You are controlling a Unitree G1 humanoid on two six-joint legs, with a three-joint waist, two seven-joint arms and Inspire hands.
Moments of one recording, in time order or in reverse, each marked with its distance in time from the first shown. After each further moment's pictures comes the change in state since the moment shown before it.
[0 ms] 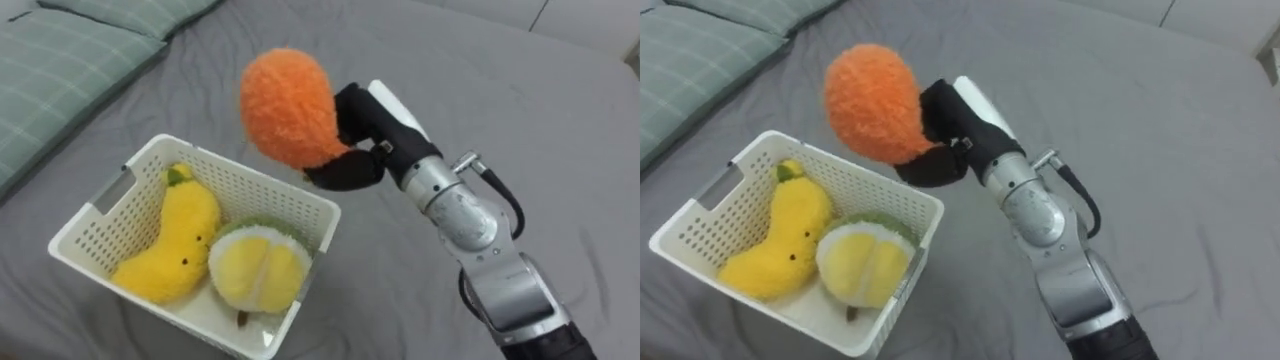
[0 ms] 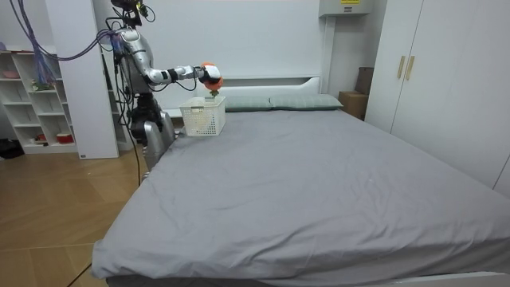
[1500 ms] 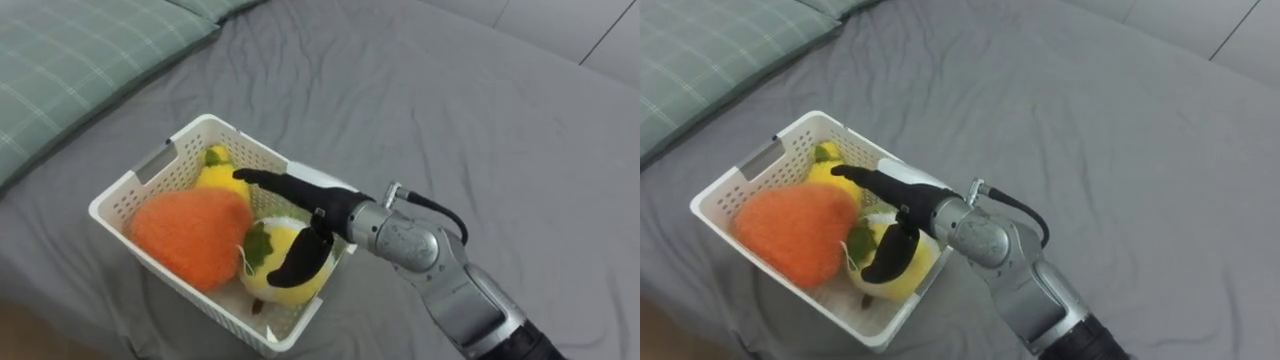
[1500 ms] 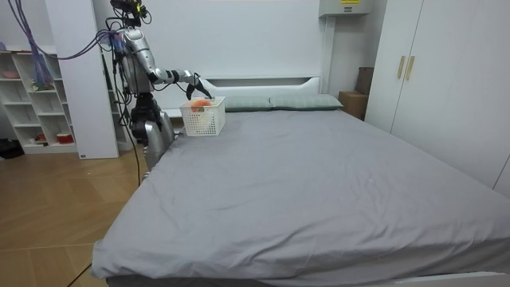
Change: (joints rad) left arm -0.065 0.043 -0.054 -0.001 0.044 0.059 -0.022; right arm -0.006 -0.007 0.185 0.067 -0.032 0.084 0.204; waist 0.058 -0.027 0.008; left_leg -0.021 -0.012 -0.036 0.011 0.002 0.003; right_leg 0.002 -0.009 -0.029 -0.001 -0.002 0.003
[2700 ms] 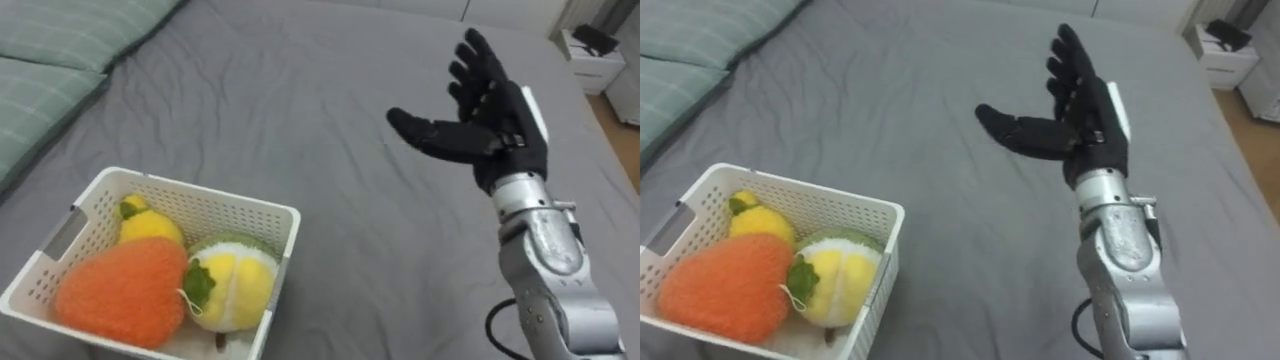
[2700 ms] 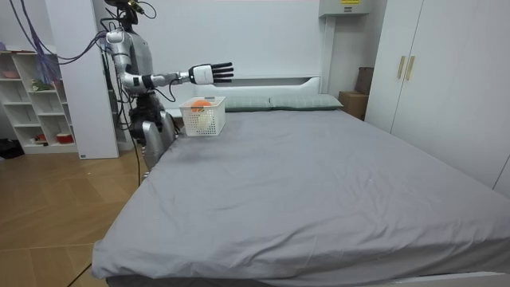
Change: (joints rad) left arm 0.176 -0.036 0.070 0.015 -0.036 -0.114 0.058; right arm 0.265 -0.009 -0.602 -0.067 0.687 -0.230 -0.560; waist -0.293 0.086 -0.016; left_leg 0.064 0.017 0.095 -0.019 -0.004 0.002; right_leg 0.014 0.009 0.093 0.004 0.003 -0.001
